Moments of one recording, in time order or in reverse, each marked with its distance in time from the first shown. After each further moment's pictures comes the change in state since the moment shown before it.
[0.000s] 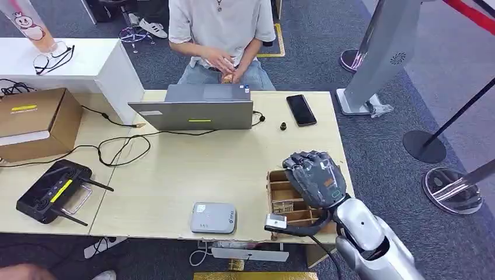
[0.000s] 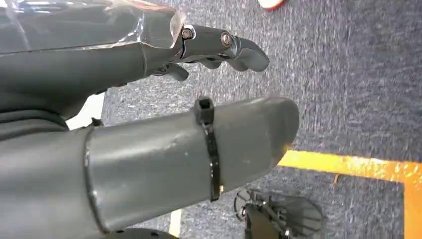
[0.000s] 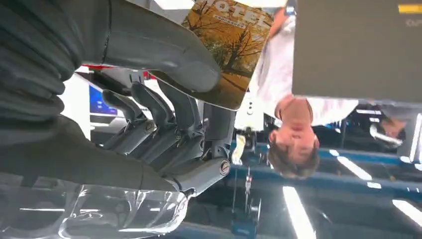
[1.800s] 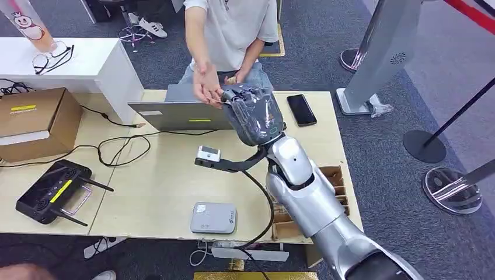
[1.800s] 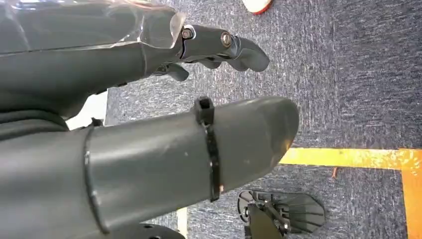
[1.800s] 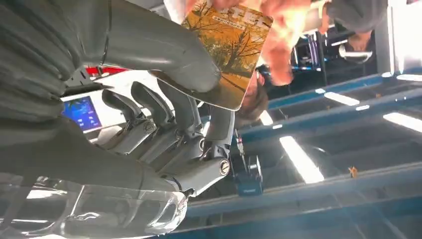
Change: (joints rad) left arm -0.047 -0.003 -0.045 0.000 -0.063 -0.016 0.085; right arm -0.484 0.428 0.074 0.567 -0.061 -0.222 -0.011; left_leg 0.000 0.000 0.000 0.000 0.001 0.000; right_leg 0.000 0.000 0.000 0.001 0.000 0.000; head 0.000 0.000
